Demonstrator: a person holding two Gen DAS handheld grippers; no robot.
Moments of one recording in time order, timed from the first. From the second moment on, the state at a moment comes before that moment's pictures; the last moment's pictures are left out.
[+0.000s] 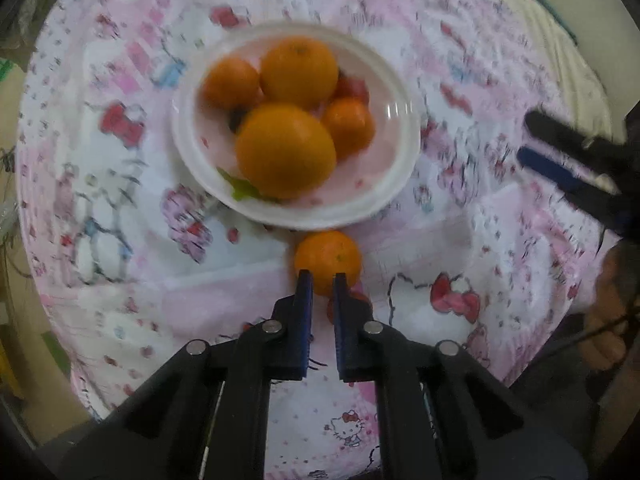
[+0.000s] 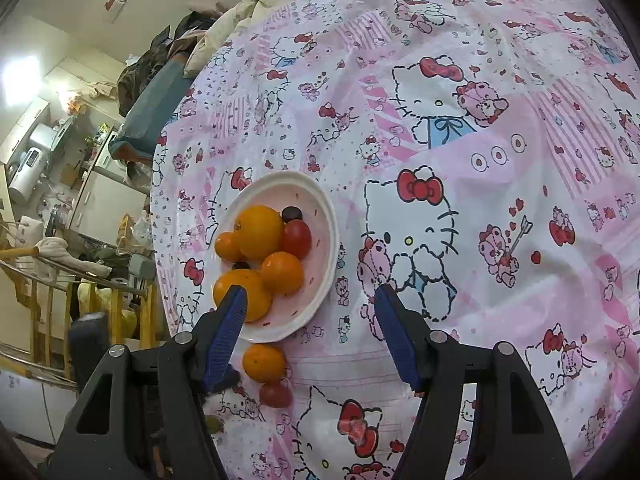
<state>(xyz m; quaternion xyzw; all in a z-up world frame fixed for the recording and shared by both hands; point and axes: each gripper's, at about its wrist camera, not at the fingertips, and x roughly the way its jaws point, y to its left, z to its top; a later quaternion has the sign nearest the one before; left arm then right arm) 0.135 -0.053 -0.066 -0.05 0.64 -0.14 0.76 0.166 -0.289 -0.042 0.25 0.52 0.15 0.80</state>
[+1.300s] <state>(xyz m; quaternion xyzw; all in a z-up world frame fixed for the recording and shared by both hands) 0.213 0.034 -0.065 -0.20 0.58 -0.03 0.79 0.185 -0.277 -0.052 0.27 0.53 0.17 0.79</state>
